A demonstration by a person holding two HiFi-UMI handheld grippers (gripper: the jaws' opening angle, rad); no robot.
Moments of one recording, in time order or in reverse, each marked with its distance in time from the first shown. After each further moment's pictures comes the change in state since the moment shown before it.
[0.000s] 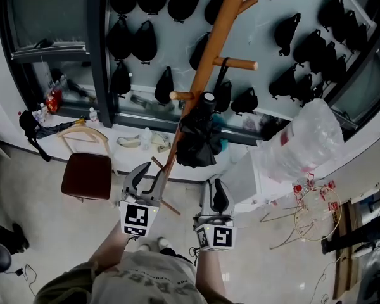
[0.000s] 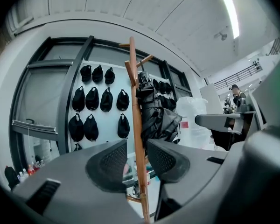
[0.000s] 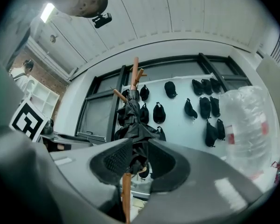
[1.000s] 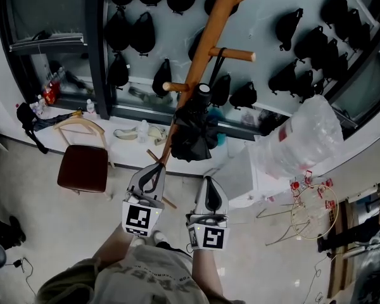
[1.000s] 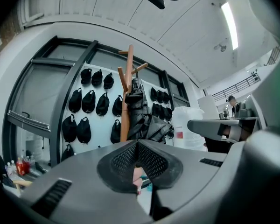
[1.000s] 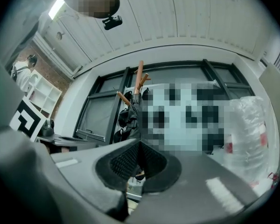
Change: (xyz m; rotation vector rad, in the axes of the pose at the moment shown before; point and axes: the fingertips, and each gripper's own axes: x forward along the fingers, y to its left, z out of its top) left arm 0.003 -0.037 0.010 -0.076 -0.107 -0.040; right arm -0.006 0.006 0.010 -0.072 -0.002 -0.008
